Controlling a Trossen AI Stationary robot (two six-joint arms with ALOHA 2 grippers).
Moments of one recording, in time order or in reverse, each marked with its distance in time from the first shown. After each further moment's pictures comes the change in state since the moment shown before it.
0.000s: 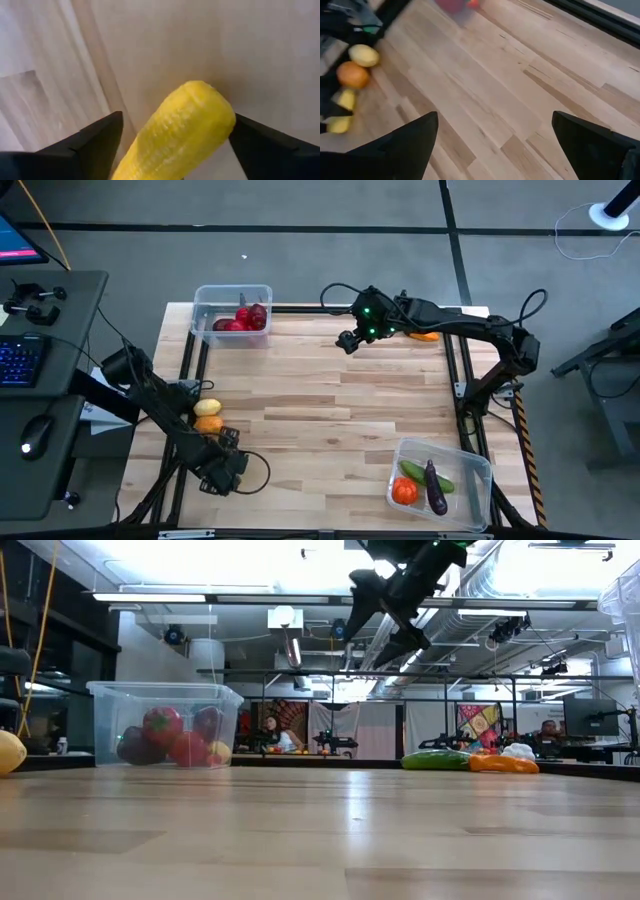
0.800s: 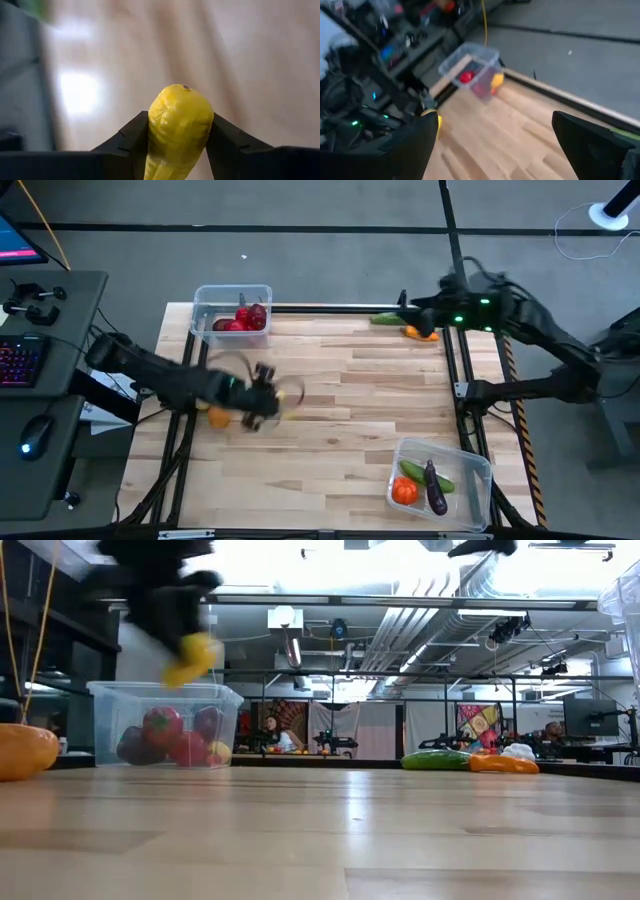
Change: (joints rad) left arm 0.583 -0.247 0.130 0.058 -0.413 0.844; right arm 0.001 -0.590 0.000 -0.124 0.151 0.020
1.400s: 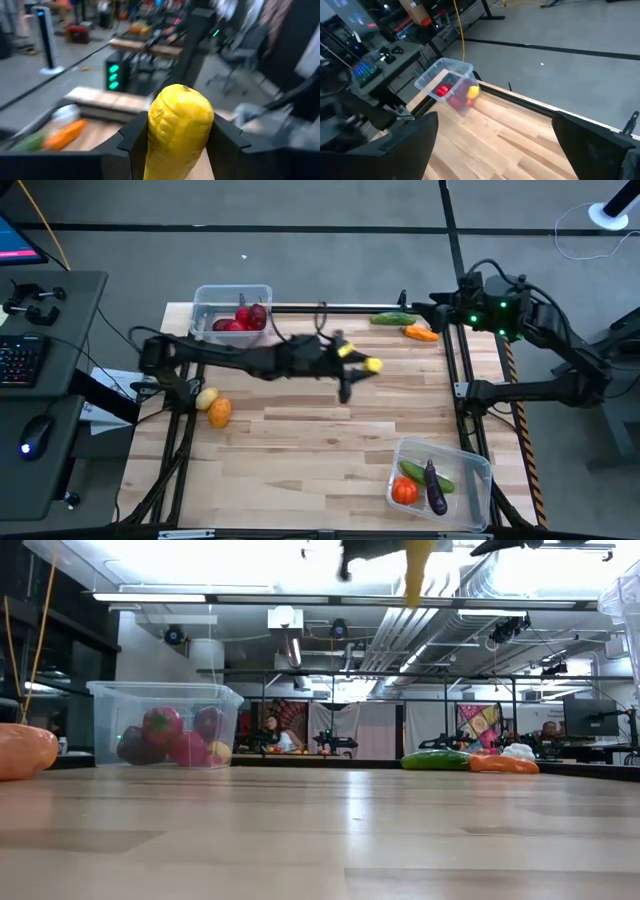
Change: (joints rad) left arm 0.267 0.443 0.433 1.020 0.390 -0.380; right arm 0.000 -0.077 0.000 -0.066 0.154 0.005
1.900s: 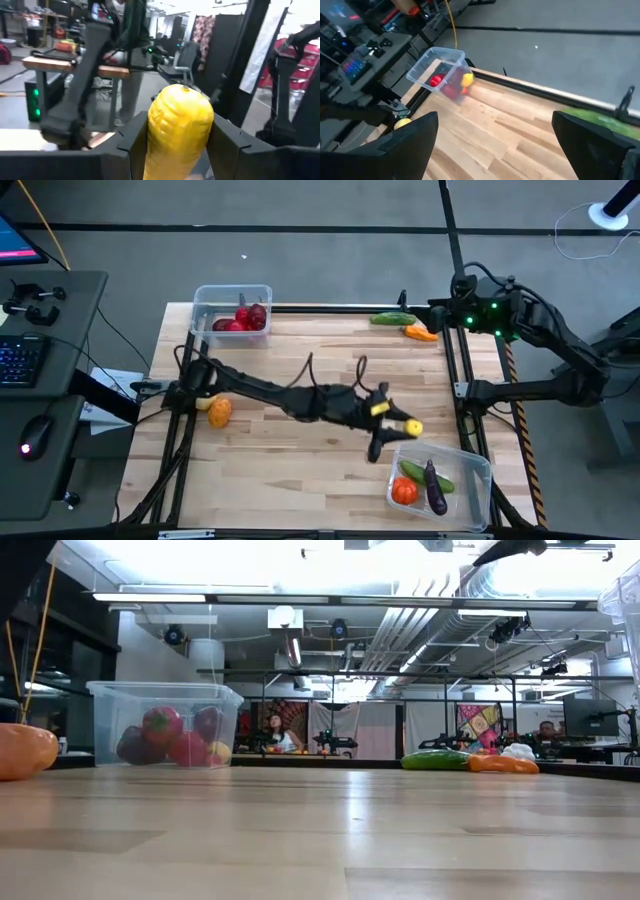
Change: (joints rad) left arm -0.203 0.378 0.403 0.120 0.077 -0.024; right arm 0.001 0.020 0.000 -0.066 -0.003 0.083
